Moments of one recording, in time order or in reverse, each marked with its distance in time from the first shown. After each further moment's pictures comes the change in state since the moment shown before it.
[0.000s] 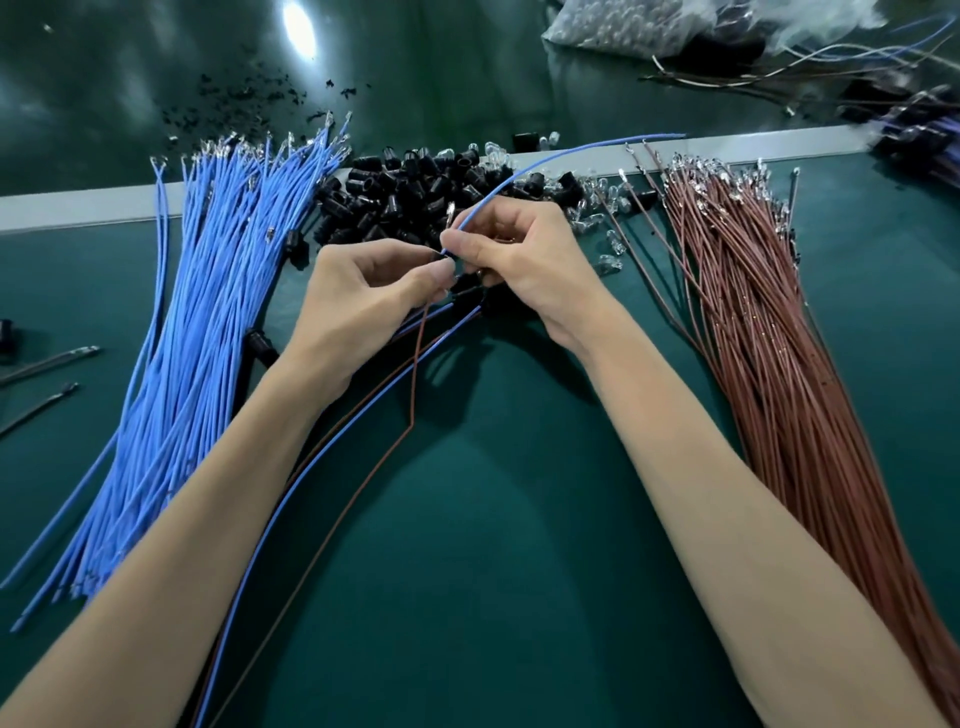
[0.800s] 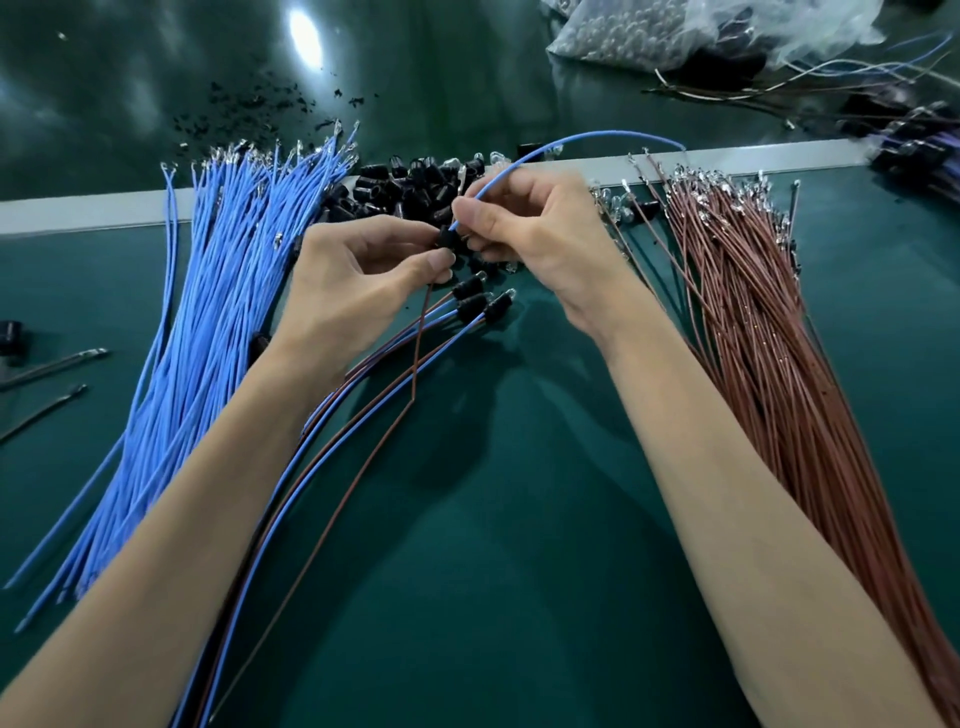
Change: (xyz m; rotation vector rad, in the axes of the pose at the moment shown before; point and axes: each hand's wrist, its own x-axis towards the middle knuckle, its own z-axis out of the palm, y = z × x) left_hand -0.002 0.023 -0.005 0.039 0.048 0.081; right_hand 0.001 -0.027 -0.007 0.002 -0.016 -0.055
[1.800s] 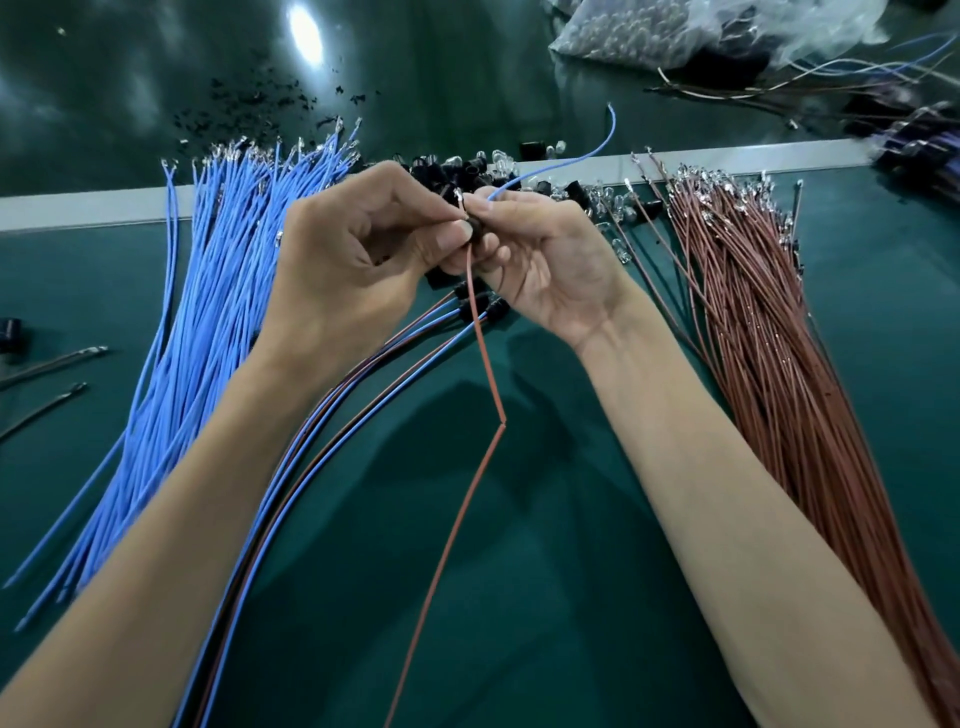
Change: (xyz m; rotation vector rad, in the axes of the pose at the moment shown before) left_hand -0.010 0.025 -0.002 0.003 -0.093 0.372; right_hand -0.005 -0.003 0.005 0.829 -0.236 0.274
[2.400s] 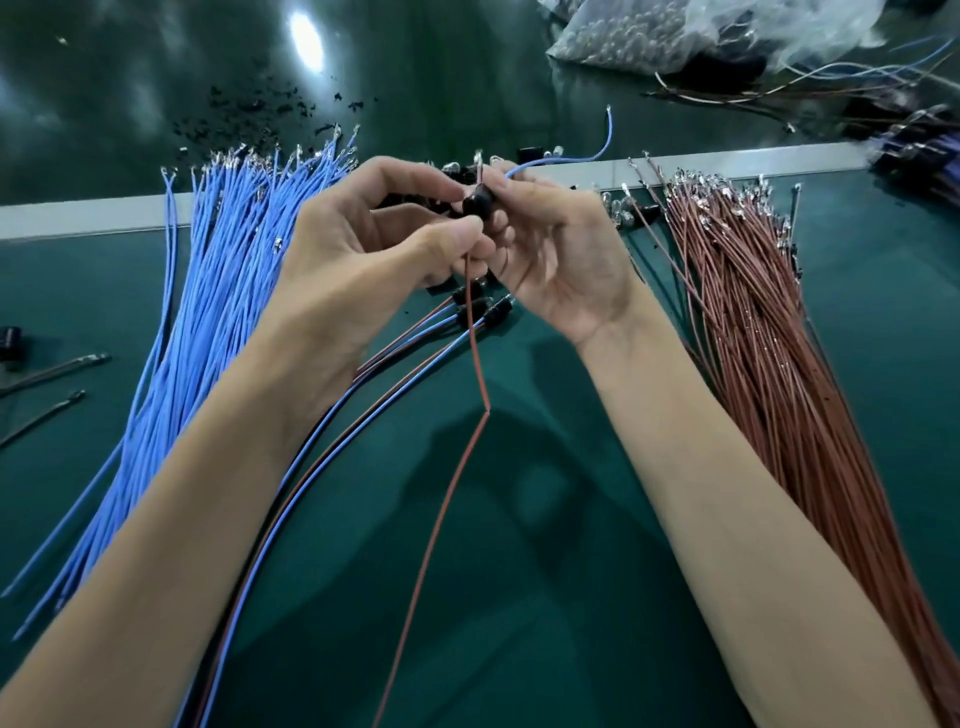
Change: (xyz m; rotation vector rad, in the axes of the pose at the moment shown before) left_hand 0.001 0.021 0.005 -0.329 -0.023 -0.314; right_hand 0.000 -0.007 -0.002 0.004 -0.016 -0.082
